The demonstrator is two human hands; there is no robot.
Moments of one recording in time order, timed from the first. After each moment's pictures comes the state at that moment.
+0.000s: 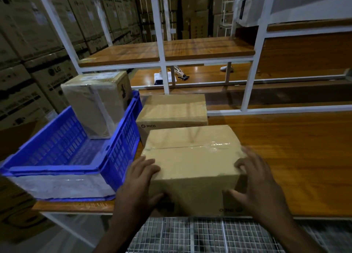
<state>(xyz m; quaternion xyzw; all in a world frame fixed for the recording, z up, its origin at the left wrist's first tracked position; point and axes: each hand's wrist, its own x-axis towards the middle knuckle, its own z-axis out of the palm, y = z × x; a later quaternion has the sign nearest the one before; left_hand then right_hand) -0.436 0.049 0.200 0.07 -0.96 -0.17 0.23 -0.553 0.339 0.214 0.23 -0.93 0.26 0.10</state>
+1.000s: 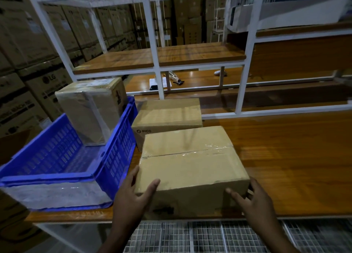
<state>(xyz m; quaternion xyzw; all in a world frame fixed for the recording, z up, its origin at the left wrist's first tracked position) -0.442 0.053 0.184 0.22 -0.84 -0.43 0.23 -0.551 0.346 0.158 0.06 -0.81 0.58 -0.01</state>
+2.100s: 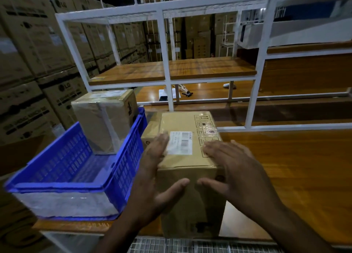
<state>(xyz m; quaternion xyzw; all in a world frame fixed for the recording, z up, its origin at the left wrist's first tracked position) -0.463 0.076 0.288 -0.05 -0.86 -0.40 0.30 -0.557 0.284 0.307 0.40 -0.86 0.23 0.19</state>
